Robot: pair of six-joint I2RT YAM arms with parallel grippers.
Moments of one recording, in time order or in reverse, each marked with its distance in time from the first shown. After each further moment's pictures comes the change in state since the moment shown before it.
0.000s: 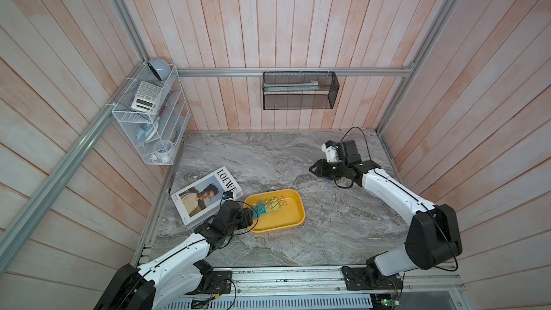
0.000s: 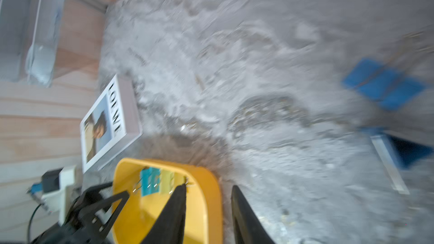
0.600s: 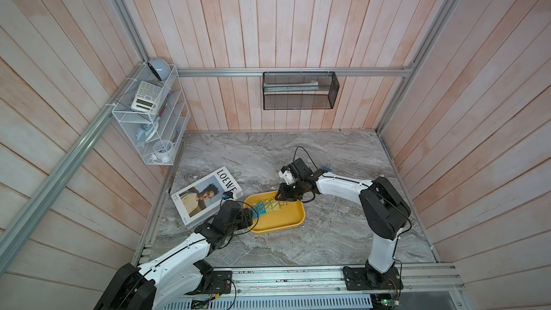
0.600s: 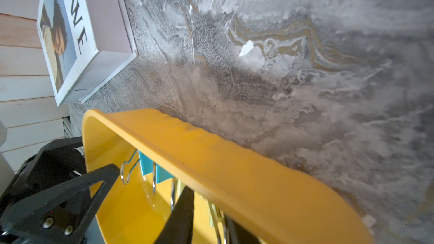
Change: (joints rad) left arm 0.000 0.005 0.002 -0.003 0.000 0.000; right arm 0.424 0.377 0.087 0.073 -0.098 0.114
